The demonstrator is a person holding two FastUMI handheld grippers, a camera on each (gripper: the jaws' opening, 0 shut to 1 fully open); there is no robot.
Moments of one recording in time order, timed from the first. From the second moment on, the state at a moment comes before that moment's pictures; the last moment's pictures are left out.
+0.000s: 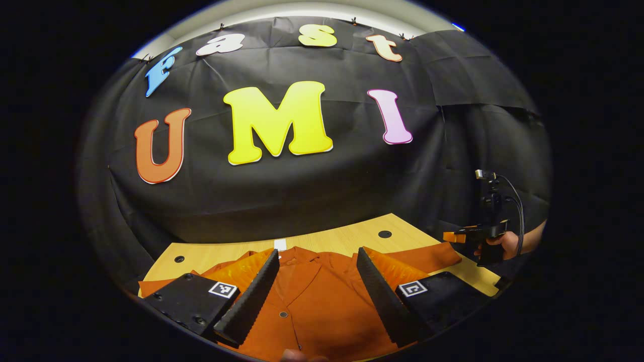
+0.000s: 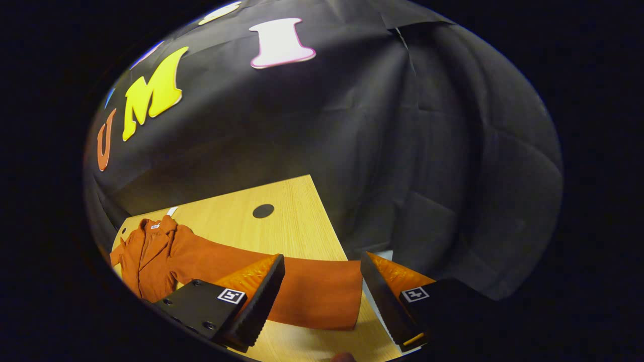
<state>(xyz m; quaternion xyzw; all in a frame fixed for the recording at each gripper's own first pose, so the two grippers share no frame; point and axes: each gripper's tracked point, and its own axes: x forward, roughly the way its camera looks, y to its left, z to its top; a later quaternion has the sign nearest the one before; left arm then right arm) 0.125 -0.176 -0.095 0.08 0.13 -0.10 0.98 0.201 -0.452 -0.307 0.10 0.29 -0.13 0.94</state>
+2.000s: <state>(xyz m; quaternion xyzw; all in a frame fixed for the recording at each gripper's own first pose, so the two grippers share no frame) 0.105 -0.080 -0.096 0.03 0.15 -0.03 0.99 0.243 -0.354 -0.195 0.16 0.31 -0.11 0.93</state>
